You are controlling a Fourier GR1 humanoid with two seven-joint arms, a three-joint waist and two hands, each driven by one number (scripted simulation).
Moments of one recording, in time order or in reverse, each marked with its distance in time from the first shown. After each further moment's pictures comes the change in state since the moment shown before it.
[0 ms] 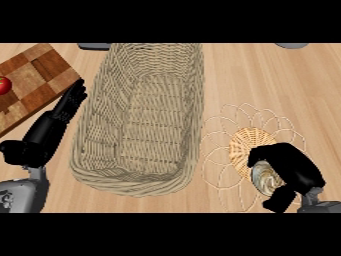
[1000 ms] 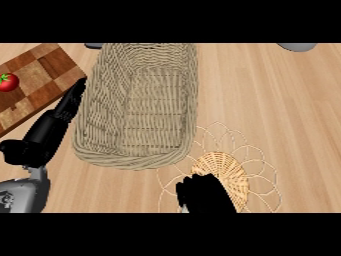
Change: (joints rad) left arm -0.004 -0.011 -0.004 -0.028 -0.004 -0.013 0.030; right arm 0.063 0.226 0.575 -0.131 0.272 -0.181 0.393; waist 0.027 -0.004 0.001
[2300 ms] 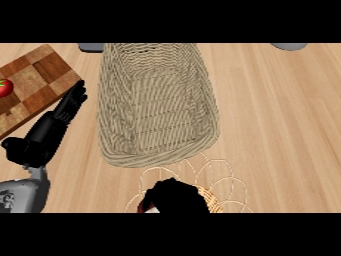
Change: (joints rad) left arm 0.004 0.002 0.011 0.030 -0.005 0.006 -0.001; right arm -0.259 -0.089 0.355 -0.029 -0.115 -0.769 0.448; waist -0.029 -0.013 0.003
